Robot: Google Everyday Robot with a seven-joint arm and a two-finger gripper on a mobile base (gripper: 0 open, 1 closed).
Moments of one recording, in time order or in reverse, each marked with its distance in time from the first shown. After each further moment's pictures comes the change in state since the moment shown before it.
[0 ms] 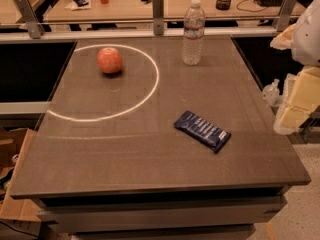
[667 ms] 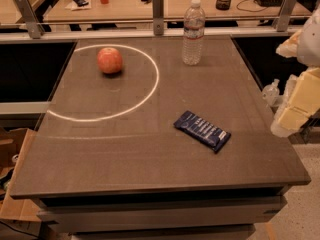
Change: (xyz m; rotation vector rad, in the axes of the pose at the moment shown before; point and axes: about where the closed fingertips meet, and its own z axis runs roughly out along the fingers) arm 0.005 0.009 0.000 -0.049 -0.052 0.133
